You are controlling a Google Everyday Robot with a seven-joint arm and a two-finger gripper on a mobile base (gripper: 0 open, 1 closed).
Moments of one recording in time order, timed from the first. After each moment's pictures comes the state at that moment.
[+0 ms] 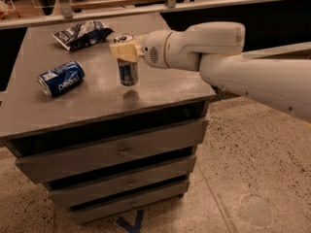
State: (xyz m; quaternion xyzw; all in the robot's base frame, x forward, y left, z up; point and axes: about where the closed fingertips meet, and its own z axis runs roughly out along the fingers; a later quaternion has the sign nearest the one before) arm 0.639 0.066 0.943 -0.71 -0.32 -0.53 0.34
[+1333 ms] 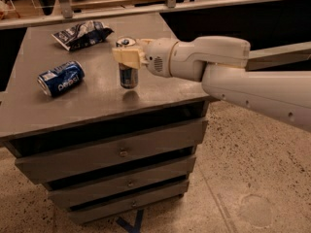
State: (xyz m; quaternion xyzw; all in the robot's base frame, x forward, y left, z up) arm 0.621 0.066 0.941 -0.67 -0.33 -0.56 0.37
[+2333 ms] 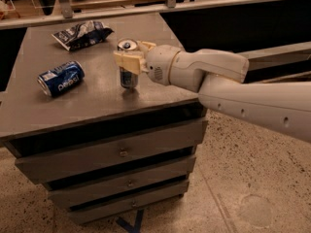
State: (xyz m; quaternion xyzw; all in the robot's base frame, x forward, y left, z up) arm 0.617 0.064 0.936 -0.63 -0.34 -0.60 0.36
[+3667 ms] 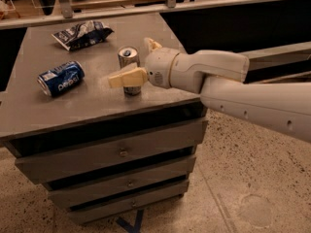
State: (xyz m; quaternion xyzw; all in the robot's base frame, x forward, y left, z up) arm 0.607 0.067 0.927 -0.62 -0.38 -0.60 0.33
